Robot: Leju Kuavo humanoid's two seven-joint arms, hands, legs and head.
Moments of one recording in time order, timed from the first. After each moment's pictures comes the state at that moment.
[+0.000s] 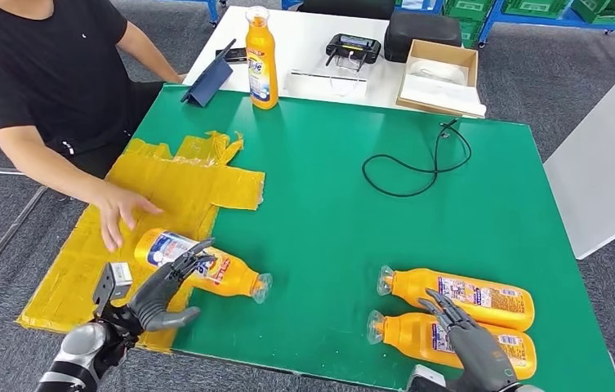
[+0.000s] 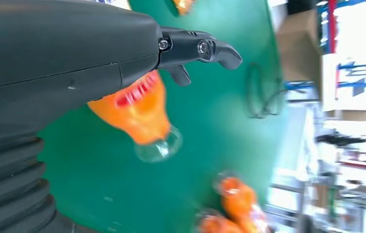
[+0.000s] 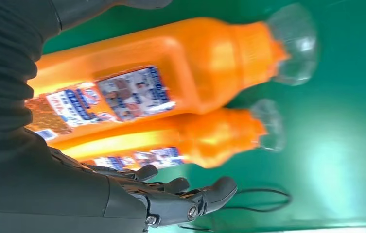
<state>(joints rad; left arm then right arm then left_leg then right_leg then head) -0.04 0.18 -0.08 -1.31 0.14 -0.63 -0.47 0.31 -0.47 0.33 -1.88 0.62 0.03 0.03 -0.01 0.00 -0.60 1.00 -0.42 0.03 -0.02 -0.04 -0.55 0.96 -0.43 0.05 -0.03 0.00</state>
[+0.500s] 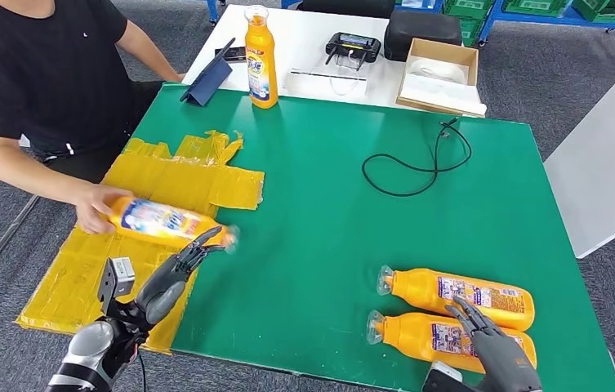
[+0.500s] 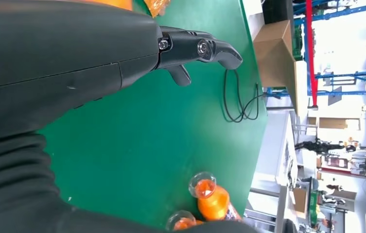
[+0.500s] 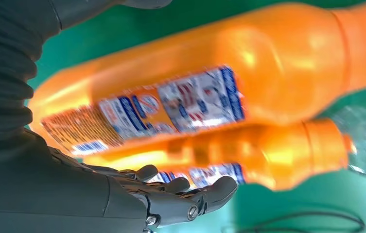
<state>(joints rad) -0.03 0.13 -0.08 -1.39 0.16 -0.59 -0.43 0.36 -0.46 0.22 -1.85 0.66 0.08 0.06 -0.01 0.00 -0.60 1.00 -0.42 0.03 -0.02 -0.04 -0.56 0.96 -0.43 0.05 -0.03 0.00</state>
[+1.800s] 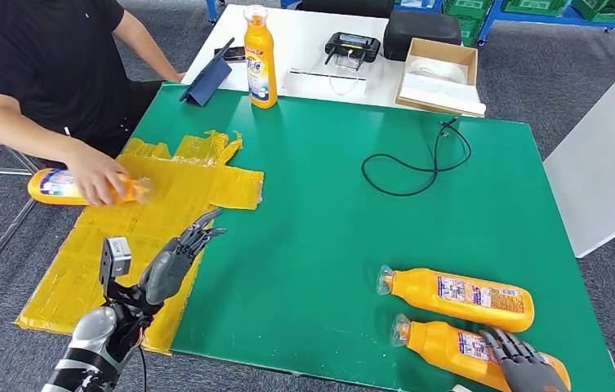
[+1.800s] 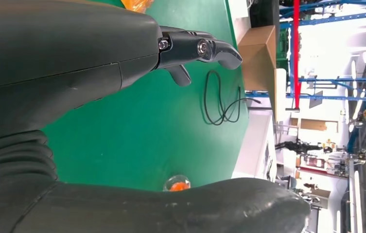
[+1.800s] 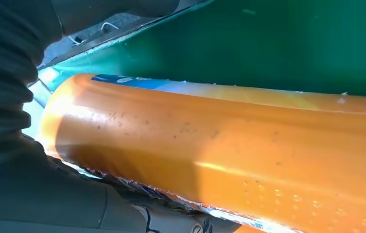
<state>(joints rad) -0.09 0.10 -0.08 -1.37 0.25 -0.60 -0.37 0.44 -0.59 0.22 -1.79 0.81 0.10 0.25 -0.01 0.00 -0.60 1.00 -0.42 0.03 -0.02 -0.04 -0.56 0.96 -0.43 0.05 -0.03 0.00</state>
